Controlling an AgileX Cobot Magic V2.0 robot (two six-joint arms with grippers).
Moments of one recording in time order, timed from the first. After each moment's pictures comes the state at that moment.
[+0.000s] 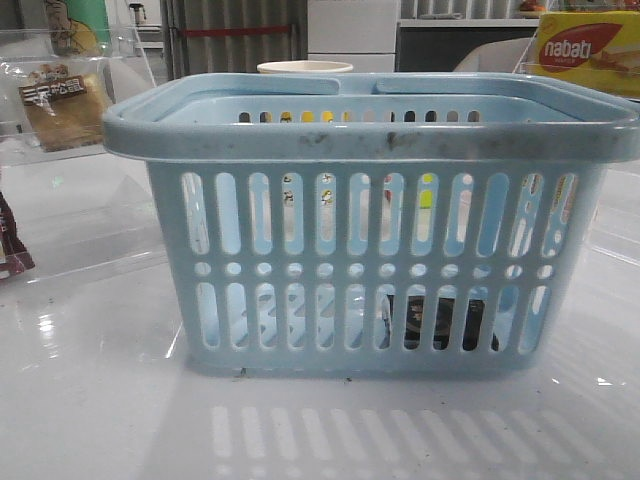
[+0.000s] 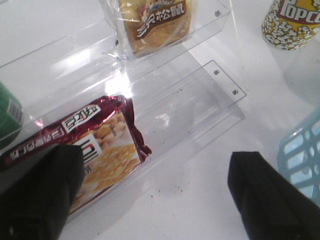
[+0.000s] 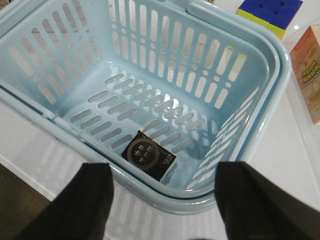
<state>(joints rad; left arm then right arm) -0.05 1.33 -1.12 -0.09 0.63 0.05 0.42 0.94 -1.00 0.09 0.79 -0.09</state>
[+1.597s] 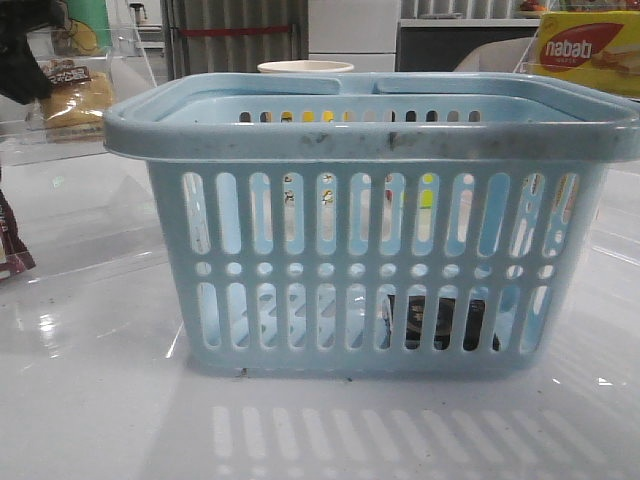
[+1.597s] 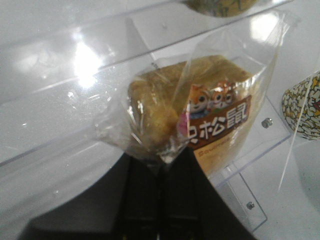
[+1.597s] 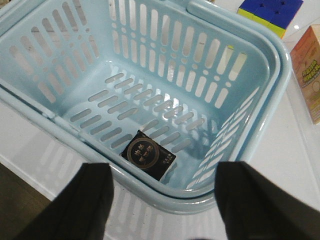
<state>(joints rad) 0.06 1.94 -1.63 -0.45 0.64 0.23 0.42 0.94 -1.00 0.09 0.79 -0.09</state>
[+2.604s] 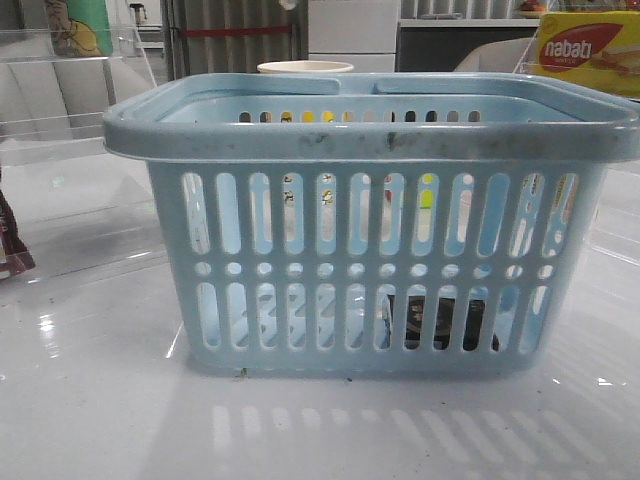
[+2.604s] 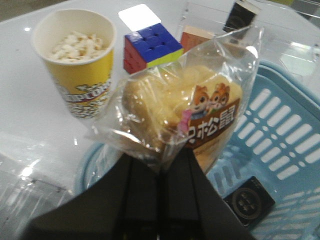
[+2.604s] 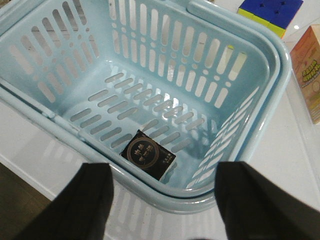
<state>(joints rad) -0.38 1.54 -1.63 -0.46 0.88 0.47 0.42 0.94 -1.00 0.09 0.79 -0.09</state>
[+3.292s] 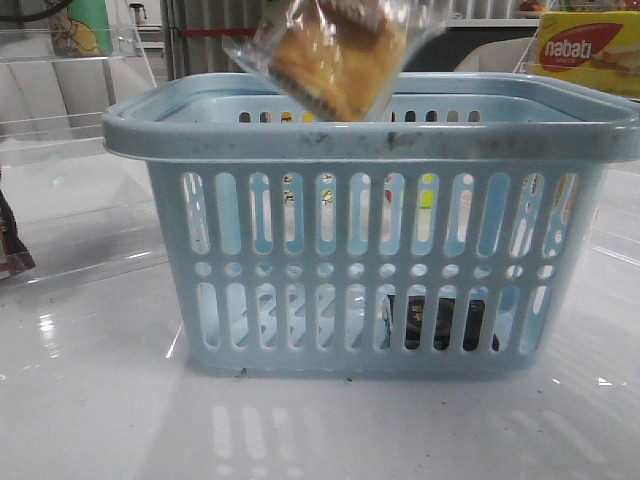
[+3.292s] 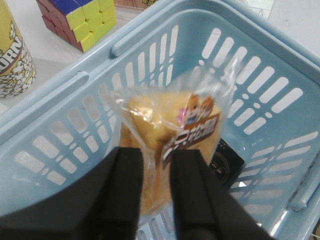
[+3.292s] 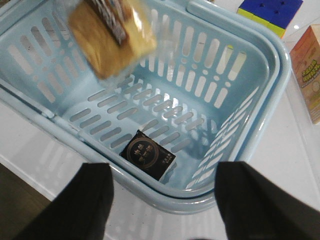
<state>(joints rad) -0.53 1.64 -1.59 -0.43 0.88 0.50 0.42 0.94 -1.00 0.09 0.79 -0.09</state>
